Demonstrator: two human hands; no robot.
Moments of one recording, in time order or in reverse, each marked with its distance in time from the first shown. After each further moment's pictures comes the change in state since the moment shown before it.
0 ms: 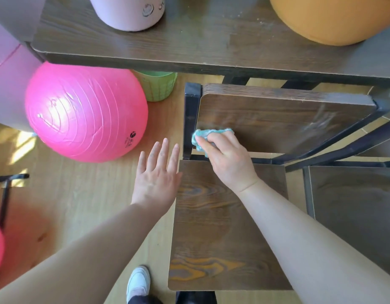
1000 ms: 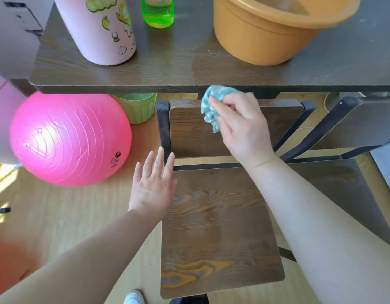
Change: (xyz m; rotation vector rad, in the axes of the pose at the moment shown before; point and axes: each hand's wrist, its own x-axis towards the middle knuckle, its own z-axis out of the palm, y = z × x) left_hand -0.013 0.032 -0.035 -0.028 0.013 0.063; right_hand 0.050 0.020 -0.134 -0.052 0.167 0.154
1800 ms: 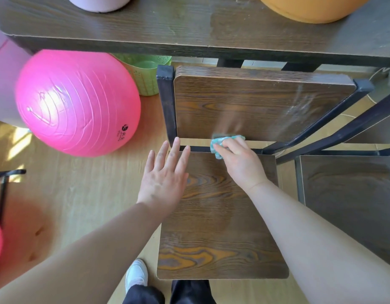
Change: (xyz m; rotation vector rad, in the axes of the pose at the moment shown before) left_hand -0.002 0.019 0.042 0.008 -0.007 0.036; right_hand -0.140 0.039 0.107 0.060 -0.474 0.070
